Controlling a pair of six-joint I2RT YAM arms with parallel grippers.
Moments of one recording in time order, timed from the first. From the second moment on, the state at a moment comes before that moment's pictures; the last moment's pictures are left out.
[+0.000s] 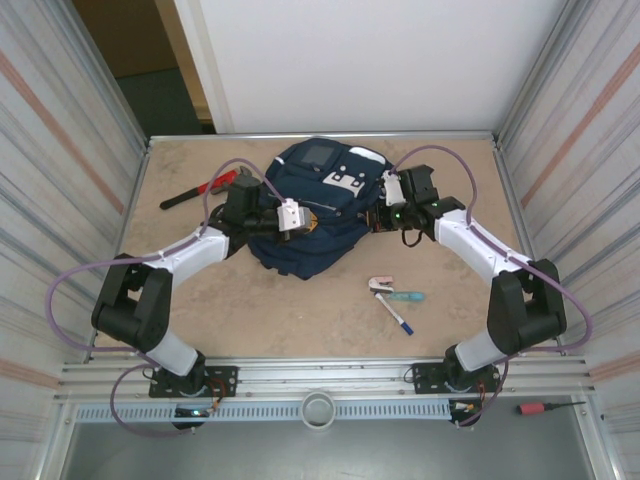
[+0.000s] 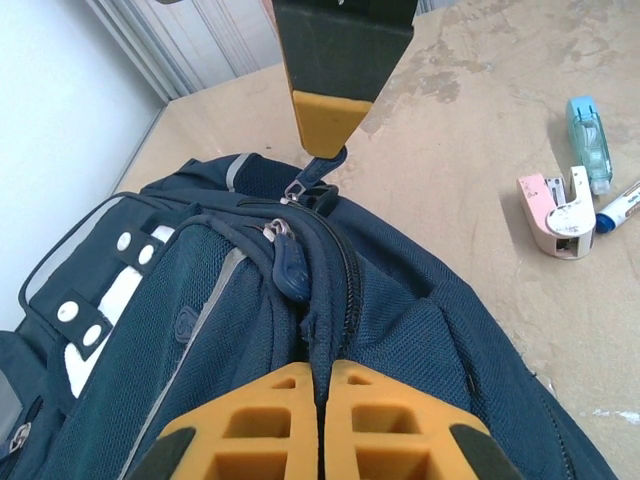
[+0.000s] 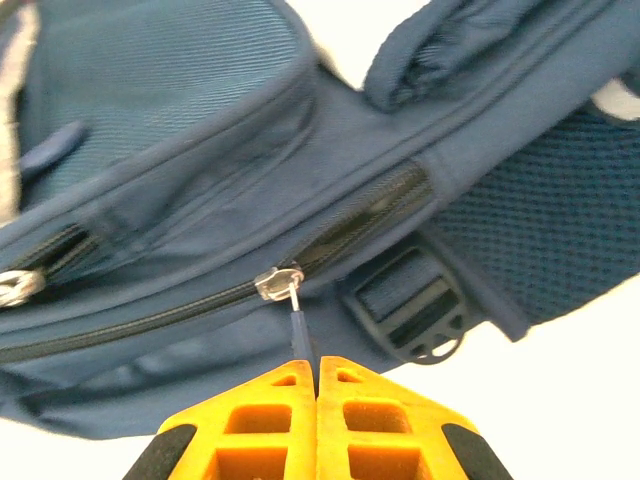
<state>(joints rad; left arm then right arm) -0.42 1.57 0.93 0.10 0.79 0.85 0.35 1.52 1.09 -0.45 -0.29 0.25</state>
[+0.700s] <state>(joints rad) -0.44 1.57 0.93 0.09 0.79 0.84 0.10 1.63 1.07 -0.40 -0.39 0.41</state>
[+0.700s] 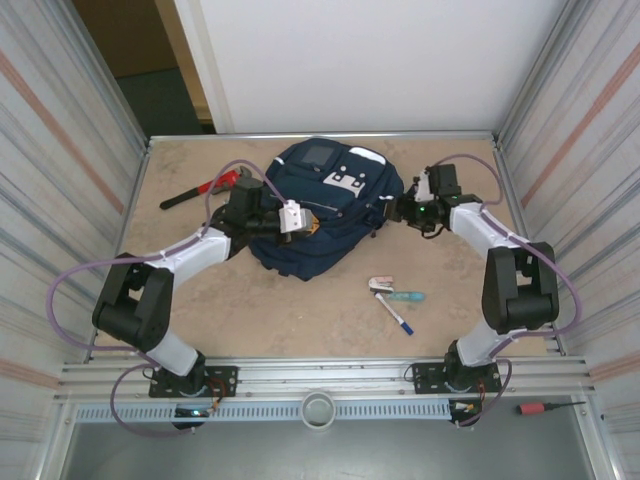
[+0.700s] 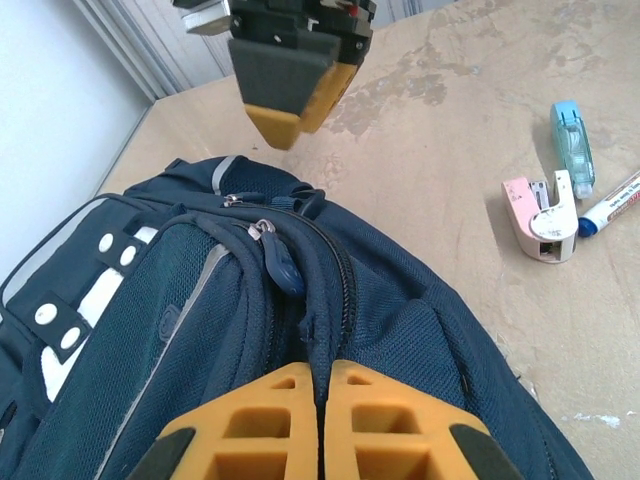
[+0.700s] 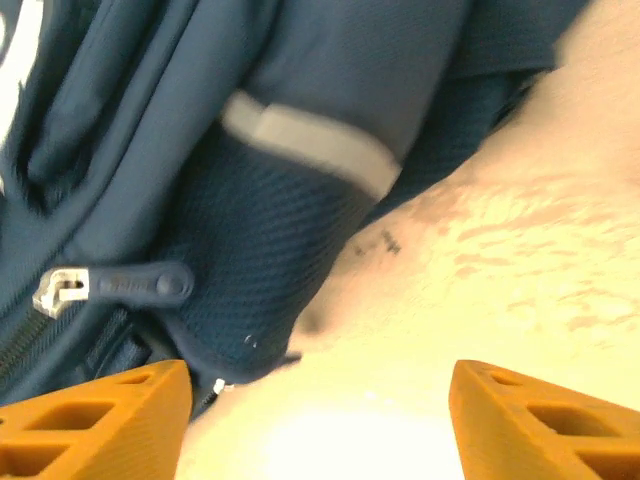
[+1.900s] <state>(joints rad) -0.48 1.55 0.93 0.07 0.41 0.58 0.18 1.45 0.80 -0.27 -0.31 0.54</state>
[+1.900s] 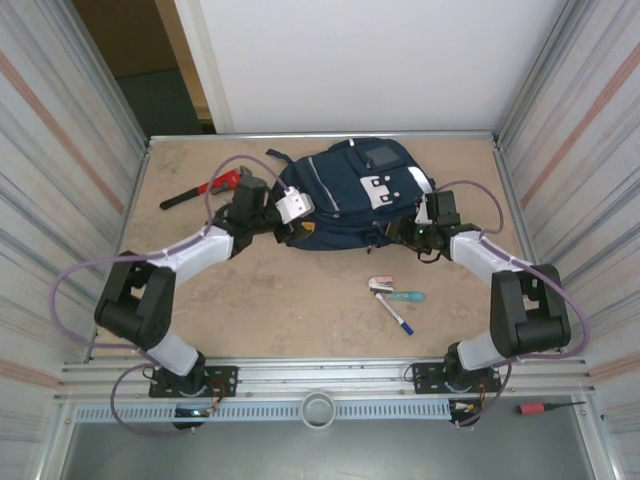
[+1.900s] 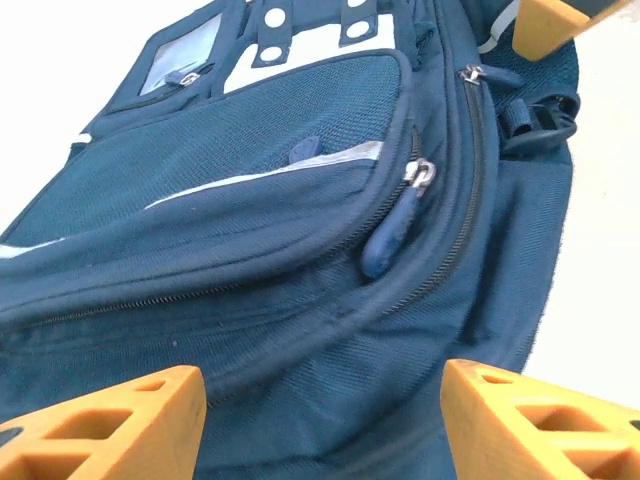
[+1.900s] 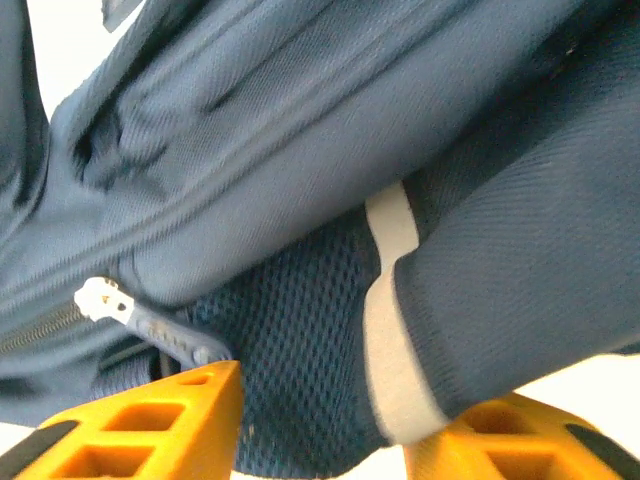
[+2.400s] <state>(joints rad) -0.68 1.50 1.00 -0.07 0.05 0.20 0.33 1.47 1.04 -0.27 -0.30 0.50</state>
